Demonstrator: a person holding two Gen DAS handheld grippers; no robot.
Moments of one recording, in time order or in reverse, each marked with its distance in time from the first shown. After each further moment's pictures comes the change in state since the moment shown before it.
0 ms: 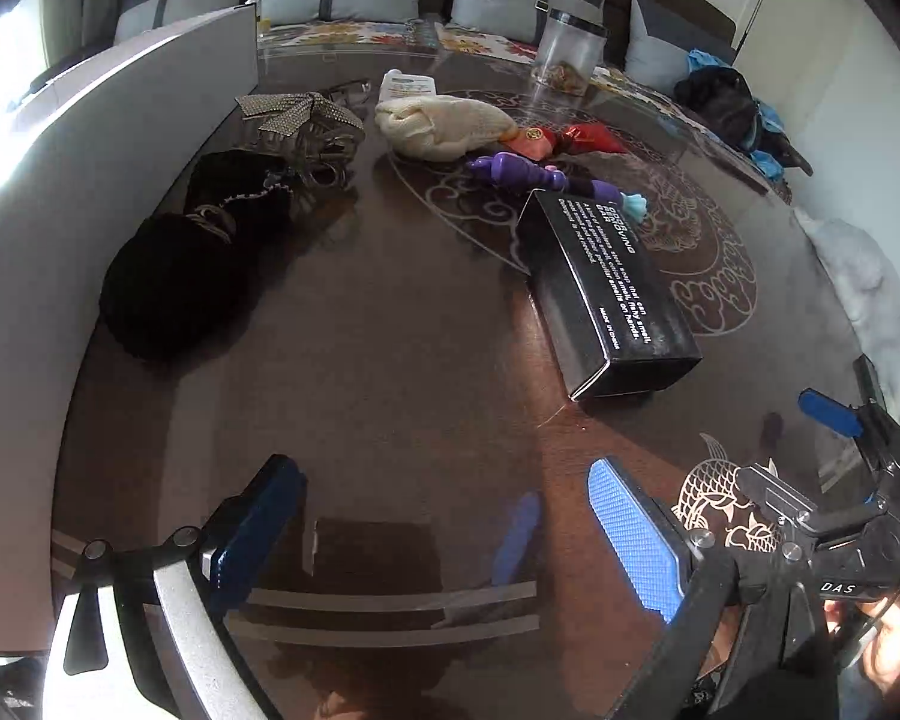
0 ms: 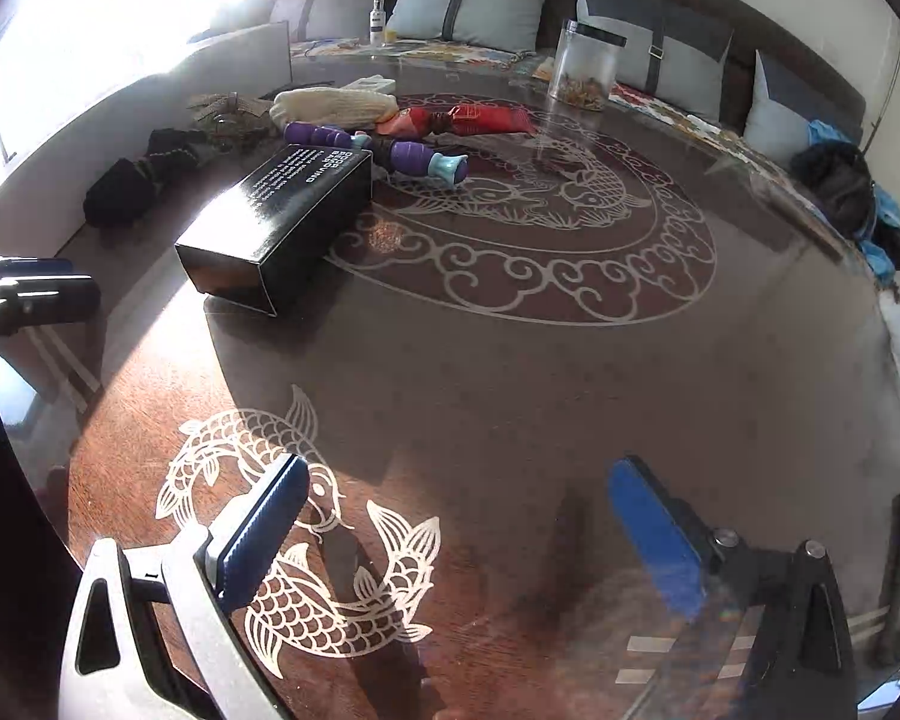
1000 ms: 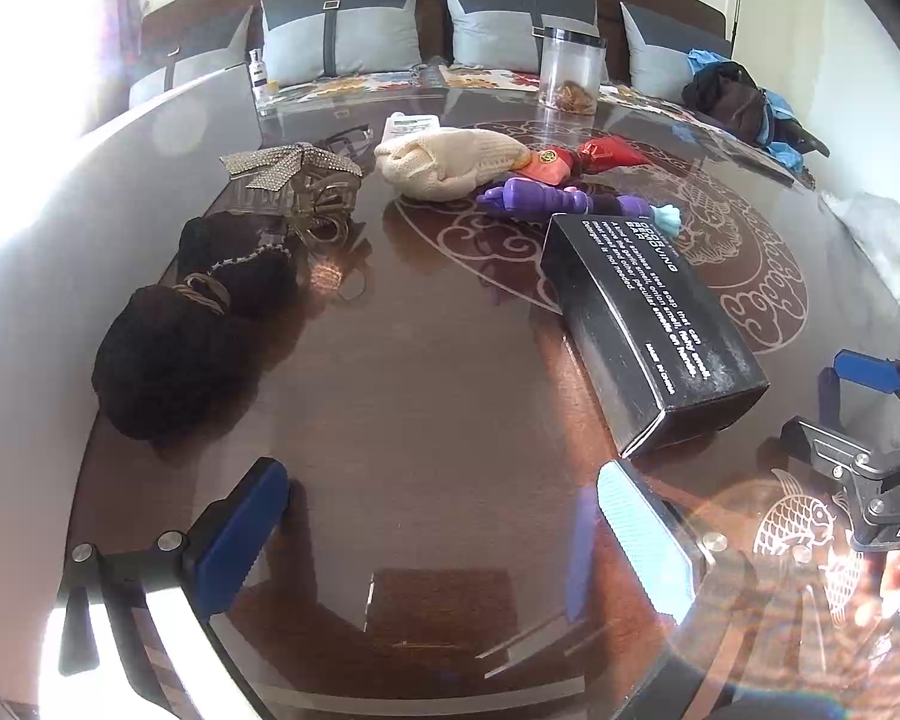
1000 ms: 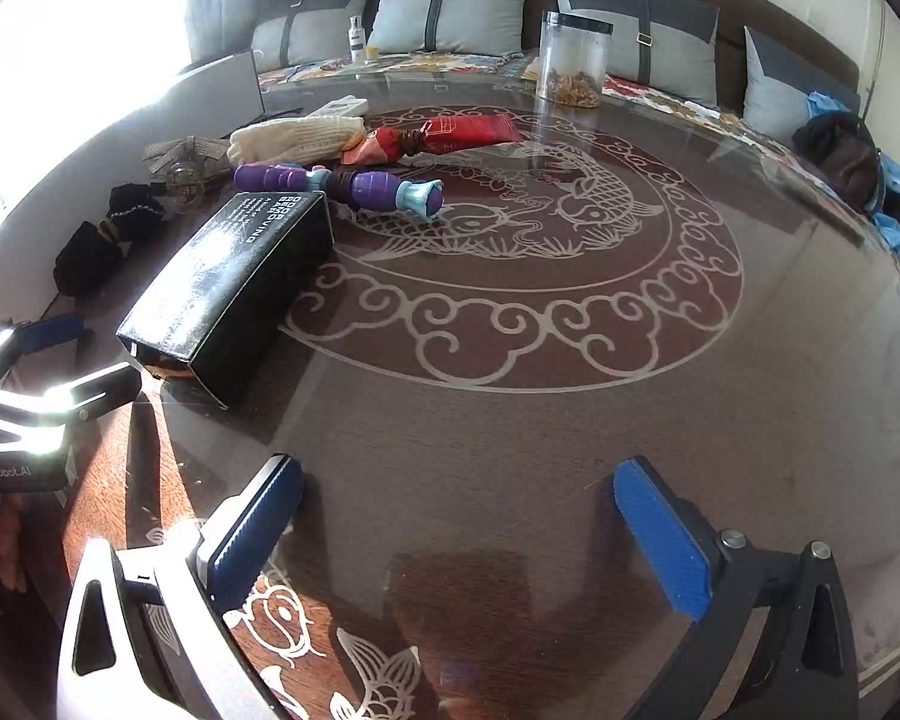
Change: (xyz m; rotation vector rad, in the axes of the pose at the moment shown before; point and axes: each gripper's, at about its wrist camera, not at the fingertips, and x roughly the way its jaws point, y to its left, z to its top) left arm 0.013 -0.009 0.007 0.095 -0.126 0.124; right arm 0.031 -0.015 0.026 0.085 -0.026 0.046
